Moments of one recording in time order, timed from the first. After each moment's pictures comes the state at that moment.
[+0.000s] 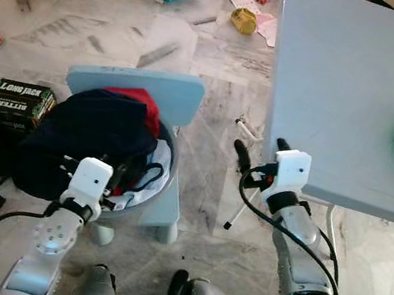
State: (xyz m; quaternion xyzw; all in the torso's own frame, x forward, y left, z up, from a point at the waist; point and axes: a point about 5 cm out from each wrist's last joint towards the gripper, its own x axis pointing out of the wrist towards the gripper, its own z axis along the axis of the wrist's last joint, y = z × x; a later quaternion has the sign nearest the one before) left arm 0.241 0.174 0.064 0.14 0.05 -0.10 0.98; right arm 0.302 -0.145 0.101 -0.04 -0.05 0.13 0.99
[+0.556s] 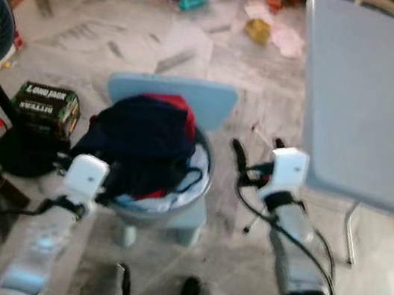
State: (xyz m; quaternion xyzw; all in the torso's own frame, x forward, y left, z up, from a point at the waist) left arm 0.242 0.178 0.068 0.15 0.05 -0.10 0.98; right arm 0.302 -0.144 0.101 -0.03 -0.05 0.12 0.99
